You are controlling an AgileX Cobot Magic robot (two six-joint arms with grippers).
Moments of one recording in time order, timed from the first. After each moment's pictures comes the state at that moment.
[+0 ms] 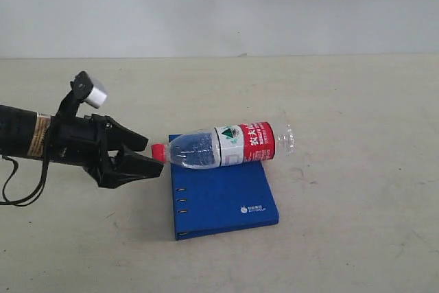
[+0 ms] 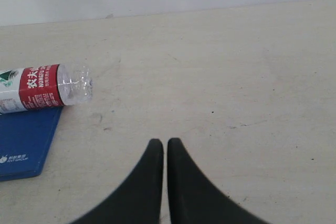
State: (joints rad) left arm 0.04 1.94 -0.83 1.55 -0.85 -0.91; right arm 0.08 0.00 0.00 0.13 0.38 -0.02
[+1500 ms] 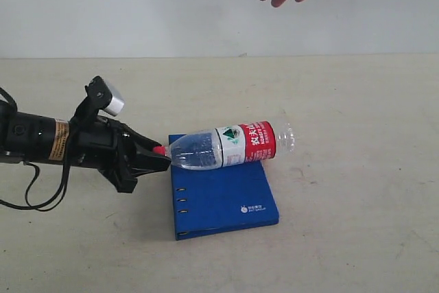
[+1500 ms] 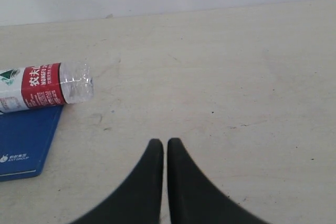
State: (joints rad) left arm -0.02 1.99 -0.83 1.38 -0.79 -0.75; right arm 0.08 0.00 0.00 0.13 0.38 -0.02
